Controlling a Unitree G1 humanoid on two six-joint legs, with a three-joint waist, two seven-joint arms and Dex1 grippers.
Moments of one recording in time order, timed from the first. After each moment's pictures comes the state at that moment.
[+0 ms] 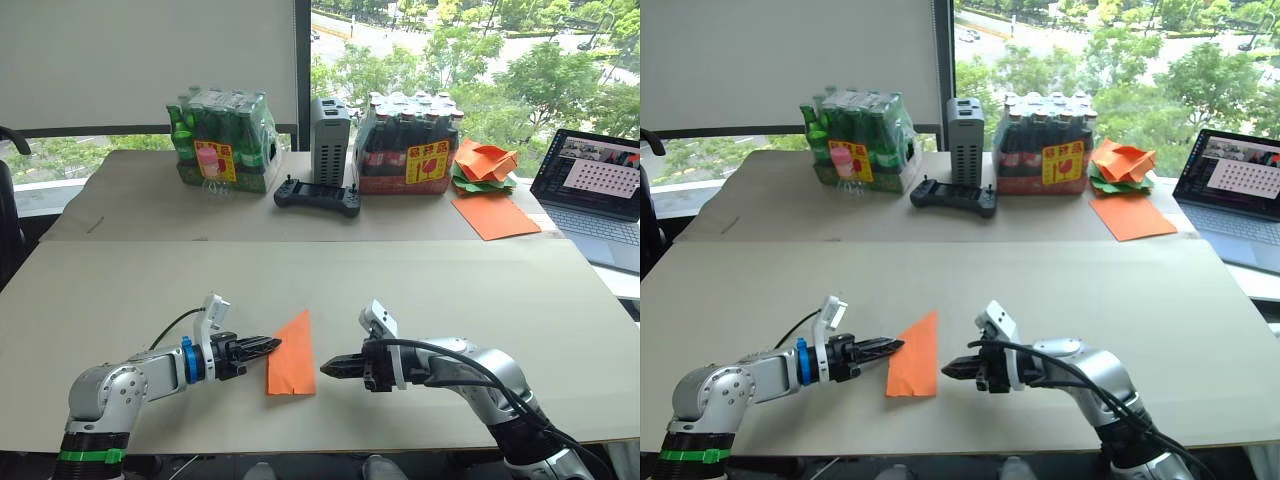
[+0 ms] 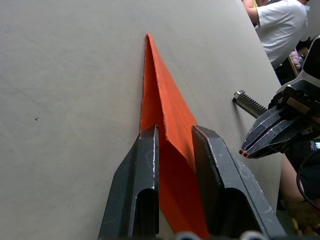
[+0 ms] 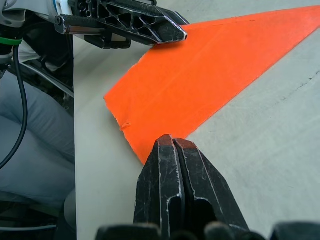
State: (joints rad) left arm -0.19 0.54 0.18 -0.17 -0.86 1.11 -0.67; right arm -0.35 -0.45 0.26 -0.23 0.53 0.92 0.90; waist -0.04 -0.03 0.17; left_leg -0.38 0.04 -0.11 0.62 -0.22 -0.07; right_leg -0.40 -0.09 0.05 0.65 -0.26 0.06
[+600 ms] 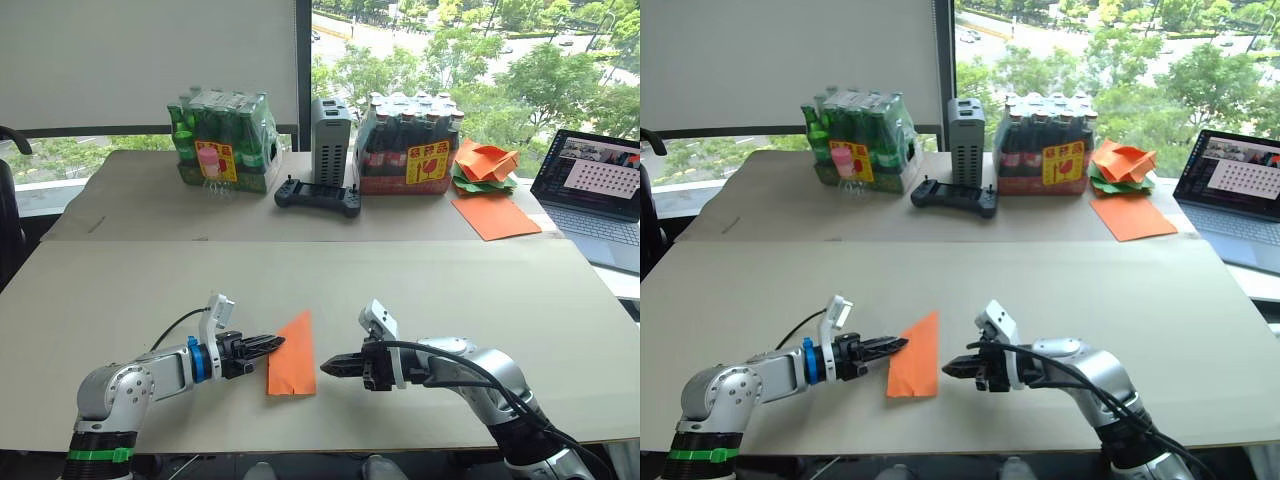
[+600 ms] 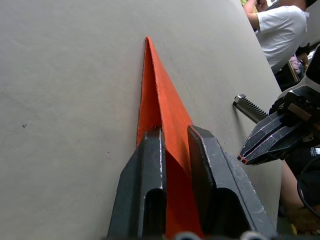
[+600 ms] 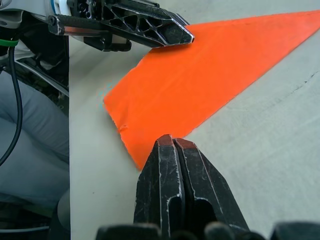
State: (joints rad) left arm -0.20 0.51 0.18 -0.17 -0.87 1.11 -0.64; right arm -0.35 -0.45 0.27 -0.24 0.52 0.90 0.89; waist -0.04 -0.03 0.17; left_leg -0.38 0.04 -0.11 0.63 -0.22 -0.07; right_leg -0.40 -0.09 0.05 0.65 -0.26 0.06
